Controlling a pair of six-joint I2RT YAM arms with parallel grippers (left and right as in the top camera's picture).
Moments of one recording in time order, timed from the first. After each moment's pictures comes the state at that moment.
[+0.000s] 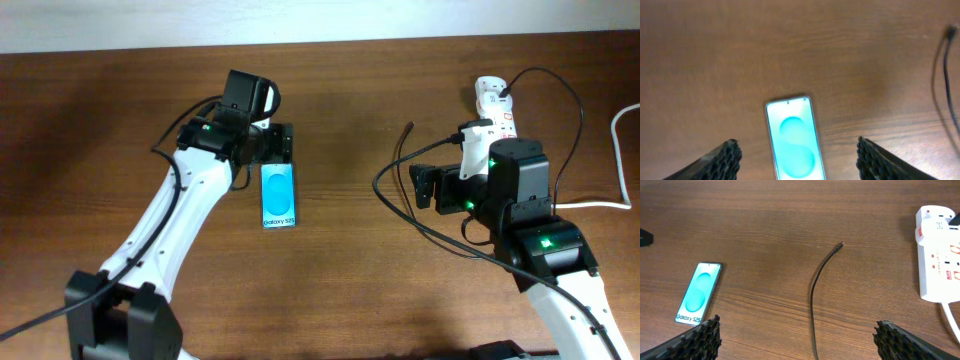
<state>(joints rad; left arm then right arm) -0.33 1.71 1.46 -0.77 -0.02 -0.24 0.15 1.05 0.96 -0.60 -0.13 0.10</state>
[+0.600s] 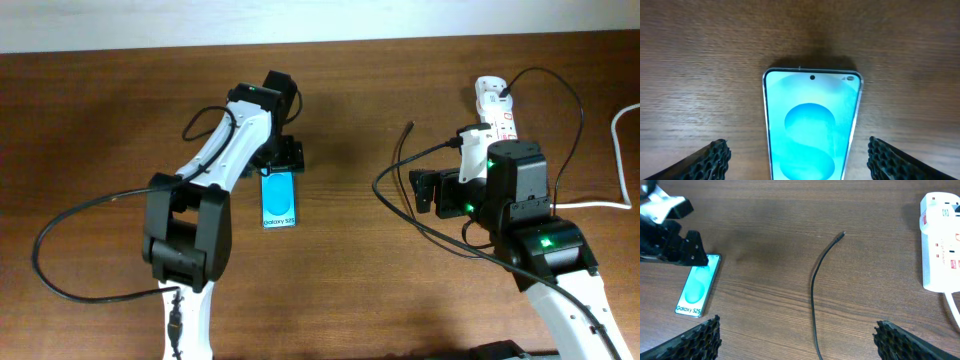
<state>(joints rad) -0.34 2.22 1.83 -1.17 -0.04 -0.40 0.15 1.06 0.96 -0.64 -0.13 0.10</state>
